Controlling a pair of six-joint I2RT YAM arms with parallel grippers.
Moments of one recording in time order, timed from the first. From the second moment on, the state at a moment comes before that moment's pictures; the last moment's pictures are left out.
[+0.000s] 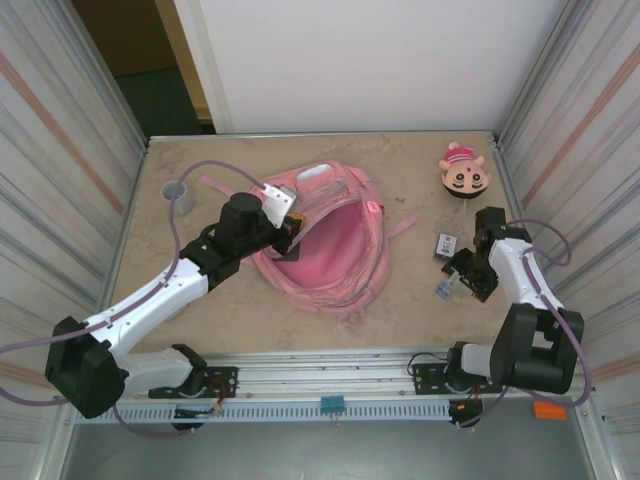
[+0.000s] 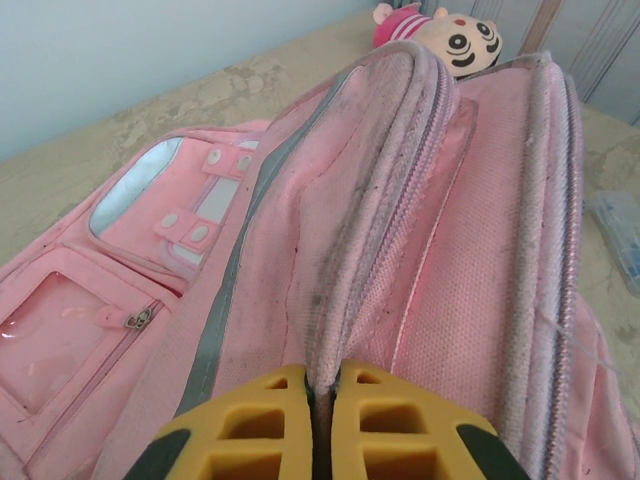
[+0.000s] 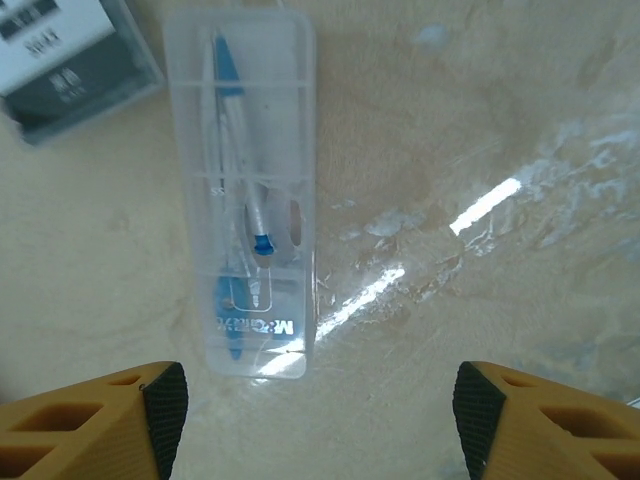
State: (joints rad) left arm -0.64 1.19 0.90 -0.15 0.09 0.00; right arm -0.16 1.29 0.84 -1.02 -0.02 0.60
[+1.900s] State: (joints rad) left arm -0.62 1.20 0.90 -0.13 0.12 -0.06; right arm 0.61 0.79 0.53 -0.41 -0.20 0.72
